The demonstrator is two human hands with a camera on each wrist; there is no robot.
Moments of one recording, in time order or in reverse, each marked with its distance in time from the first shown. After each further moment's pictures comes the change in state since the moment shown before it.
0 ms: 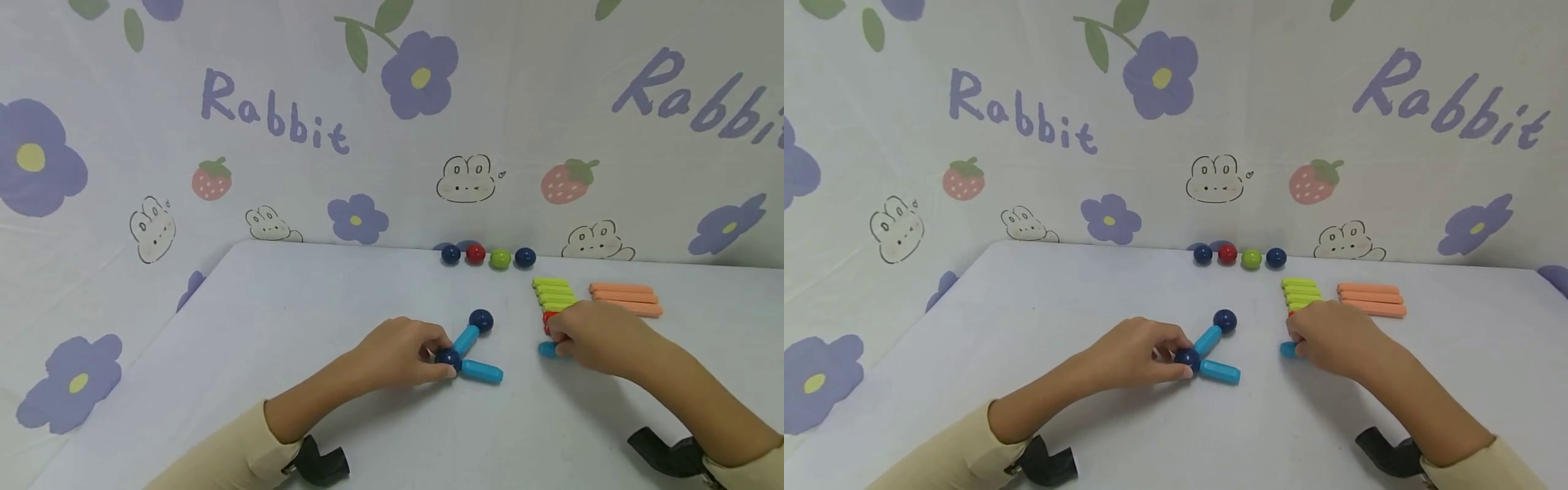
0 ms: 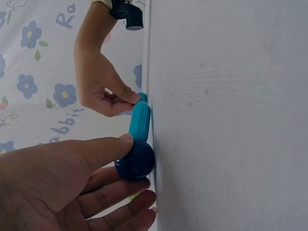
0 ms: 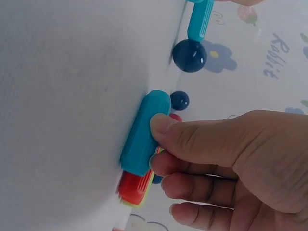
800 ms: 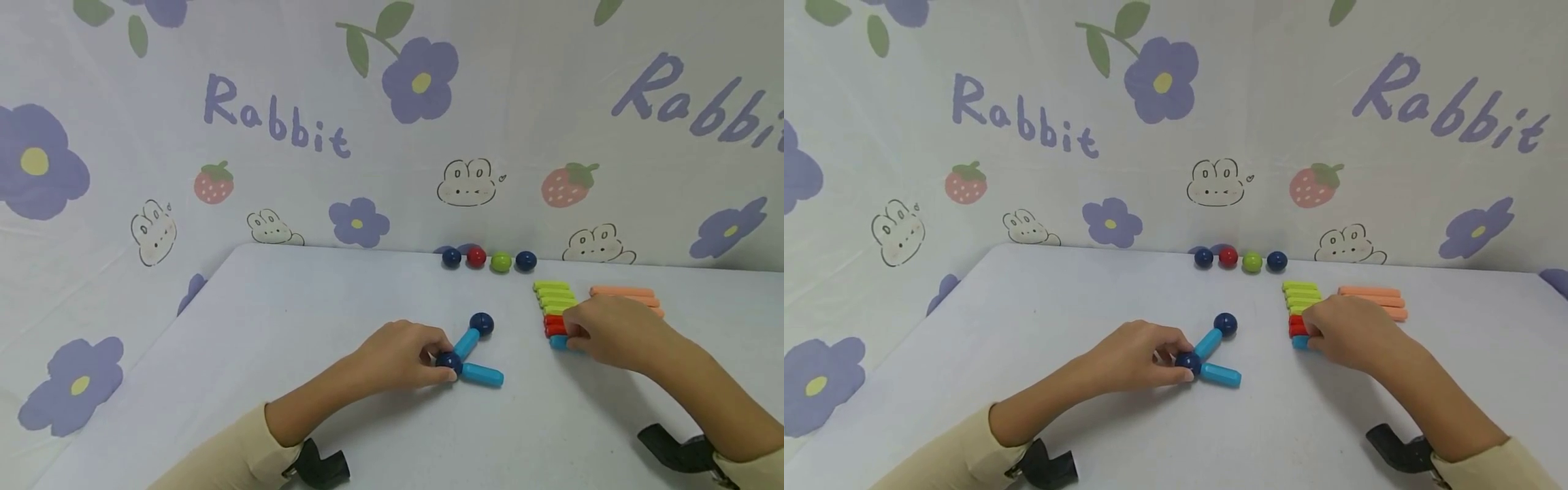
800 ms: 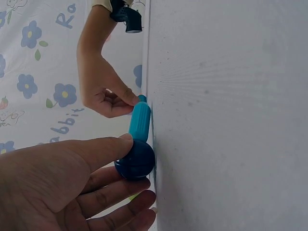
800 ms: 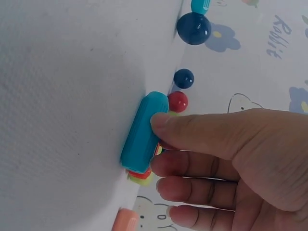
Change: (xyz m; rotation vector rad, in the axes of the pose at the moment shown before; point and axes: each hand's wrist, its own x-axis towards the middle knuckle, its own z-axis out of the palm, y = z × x) left_hand 0.000 0.002 -0.001 -0.001 -0.005 -0.013; right_hand -0.002 0.022 -0.001 -0.026 0.074 0.011
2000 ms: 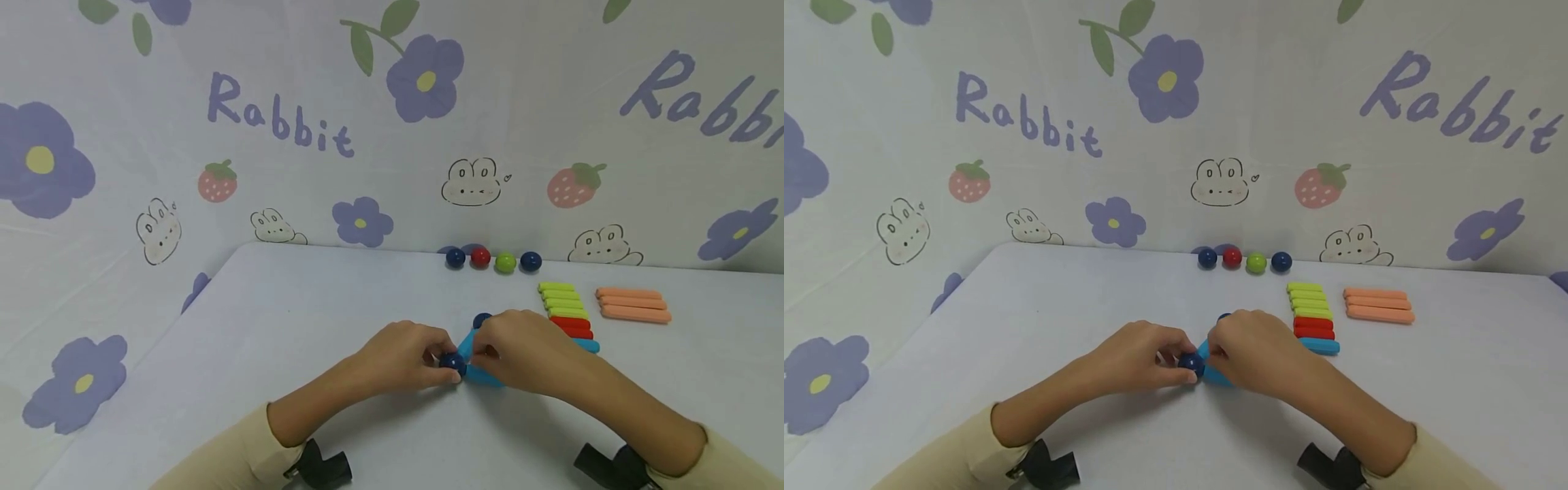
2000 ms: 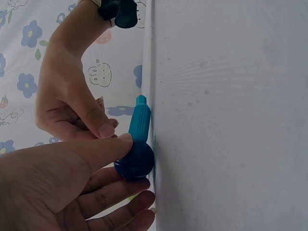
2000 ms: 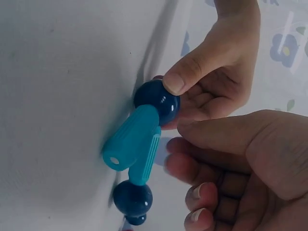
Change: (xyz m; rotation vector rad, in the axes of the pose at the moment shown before) left_hand -0.001 -0.002 -0.003 -0.037 -0.006 0.036; right_hand 0.030 -0.113 -0.013 0.261 0.082 -0.198
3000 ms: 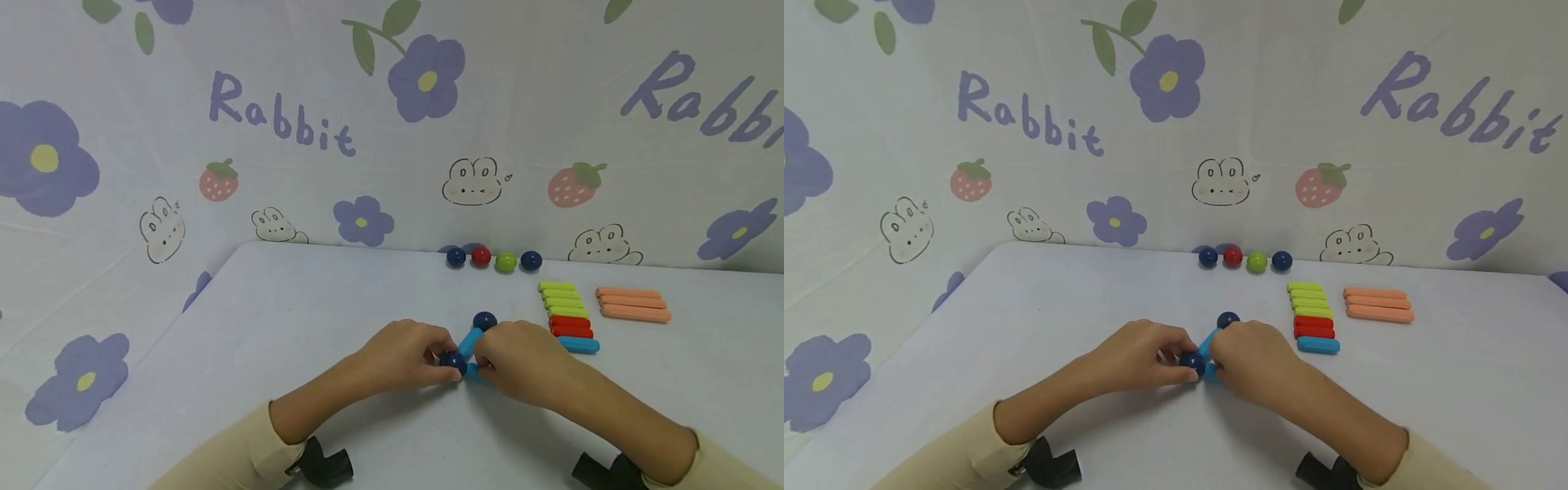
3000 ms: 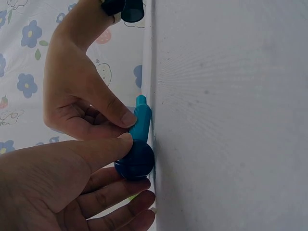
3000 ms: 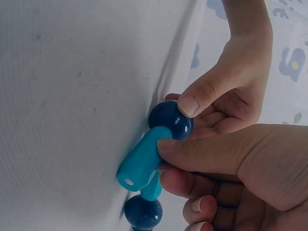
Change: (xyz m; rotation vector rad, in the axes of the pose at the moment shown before) left_hand 0.000 -0.001 0.001 0.009 0.005 -0.007; right_hand -0.001 -0.009 0.010 -0.117 -0.081 0.105
